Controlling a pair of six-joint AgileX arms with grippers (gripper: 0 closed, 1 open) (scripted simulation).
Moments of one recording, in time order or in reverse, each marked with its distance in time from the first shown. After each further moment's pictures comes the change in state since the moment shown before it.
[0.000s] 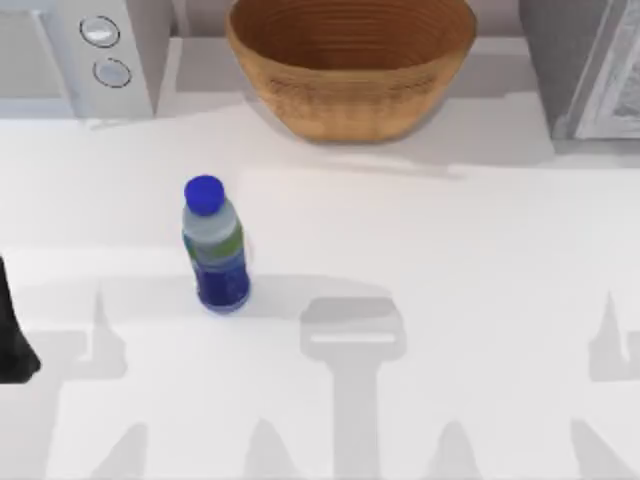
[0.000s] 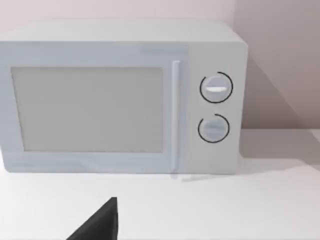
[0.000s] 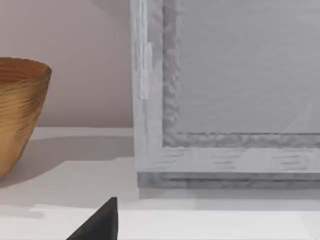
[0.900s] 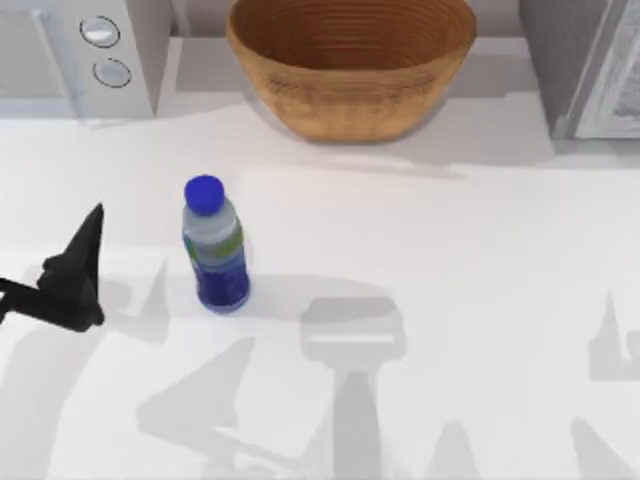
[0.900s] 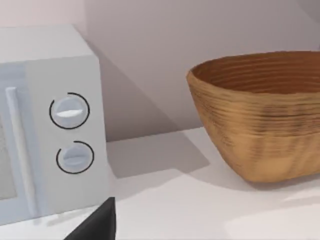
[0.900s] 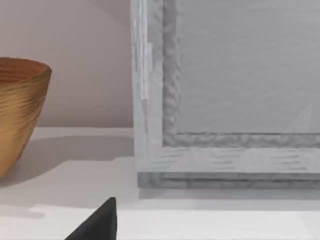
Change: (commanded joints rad) left arm -0.041 0.881 0.095 0.762 0.322 0.031; right arm 0.000 0.000 0.000 0.000 0.000 0.000
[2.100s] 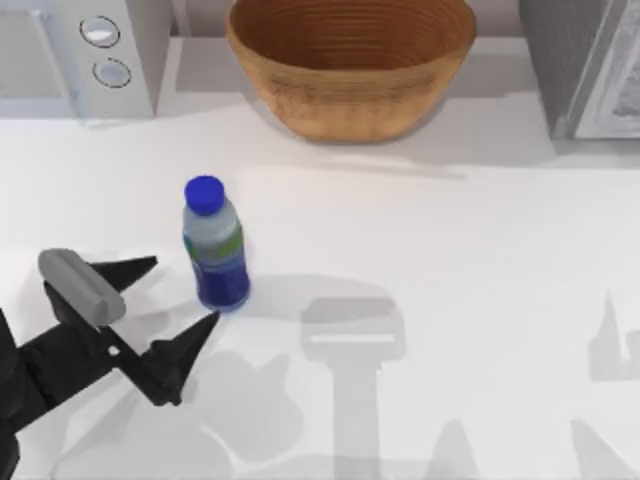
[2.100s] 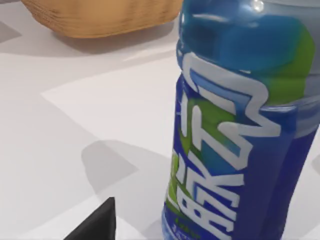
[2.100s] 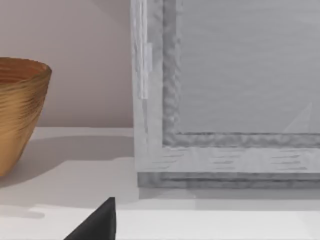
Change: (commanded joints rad) left arm -0.048 1.262 0.119 1.017 0.413 0.061; right arm 0.000 0.000 0.000 0.000 0.000 0.000
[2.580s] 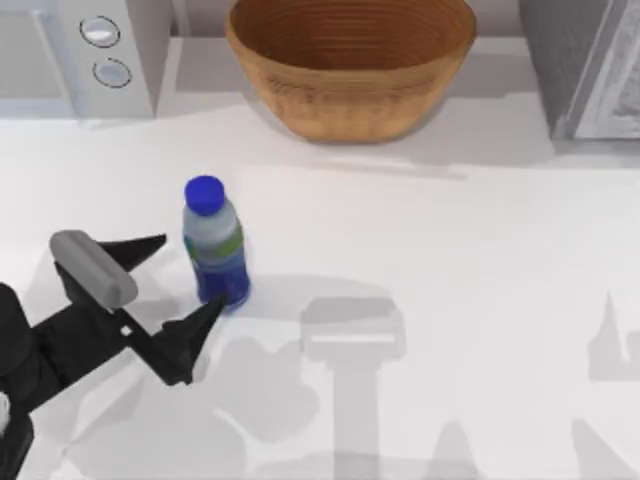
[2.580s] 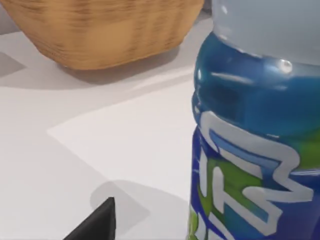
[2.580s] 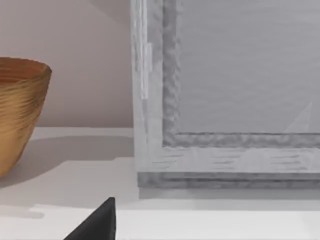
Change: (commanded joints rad) left arm -0.032 0.033 0.064 -0.025 -0.031 -0.005; right arm 0.000 0.000 0.000 0.000 0.000 0.000
